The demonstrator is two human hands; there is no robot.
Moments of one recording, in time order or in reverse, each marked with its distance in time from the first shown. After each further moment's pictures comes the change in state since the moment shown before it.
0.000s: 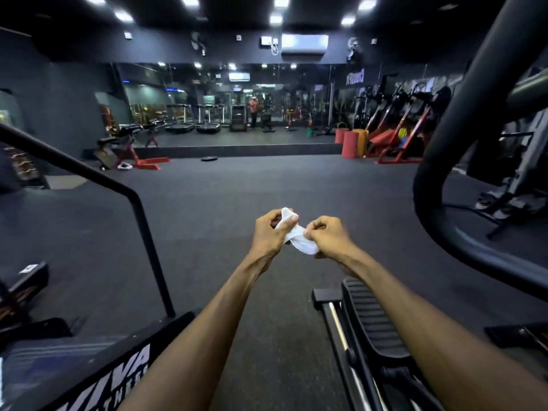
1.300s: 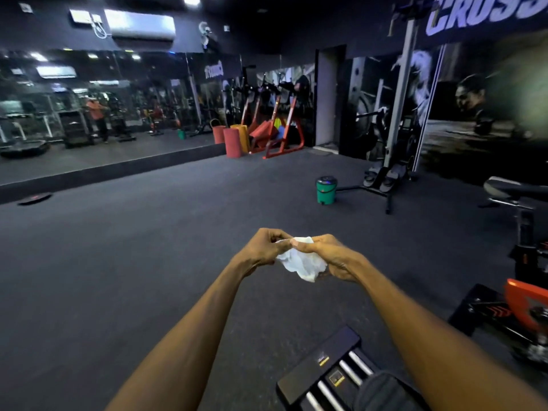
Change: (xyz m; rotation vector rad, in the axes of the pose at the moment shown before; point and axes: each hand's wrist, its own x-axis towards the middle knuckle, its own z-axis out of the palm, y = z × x) left_hand 0.678 -0.128 0.178 0.149 -0.743 0.145; right_hand 0.642 0.149 -0.043 0.262 0.137 0.354
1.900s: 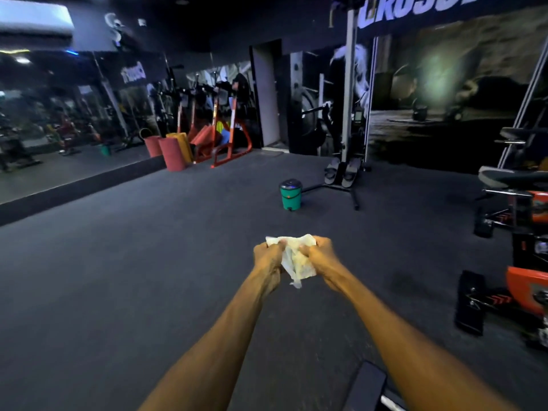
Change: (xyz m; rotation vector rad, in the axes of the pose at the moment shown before) left_hand 0.342 -0.119 -0.074 -0.630 0.124 -0.402; right_hand 0.341 -0.044 0.030 0.145 0.542 -0.057
